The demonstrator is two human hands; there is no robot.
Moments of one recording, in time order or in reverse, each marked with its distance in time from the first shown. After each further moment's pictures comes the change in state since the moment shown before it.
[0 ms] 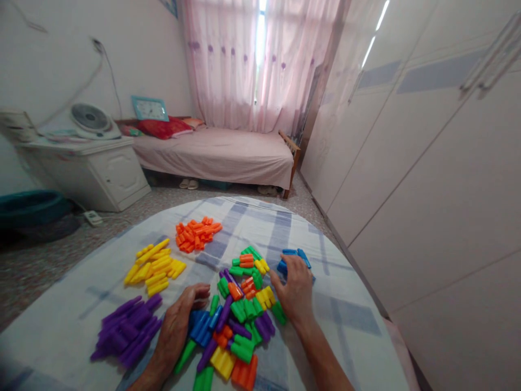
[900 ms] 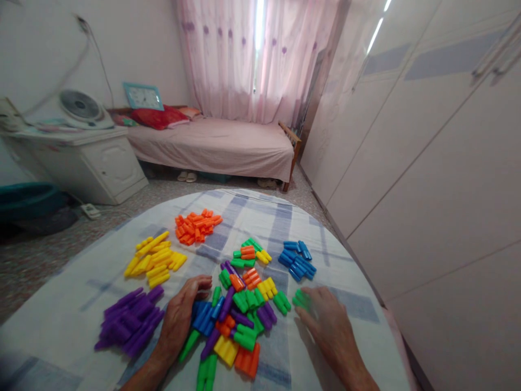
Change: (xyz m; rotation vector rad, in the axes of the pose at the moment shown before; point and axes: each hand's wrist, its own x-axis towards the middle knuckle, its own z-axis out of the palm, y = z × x) left_hand 0.001 -0.002 0.001 -0.023 -0.001 0.021; right_hand -0.060 0.044 -0.060 0.045 -0.322 0.118
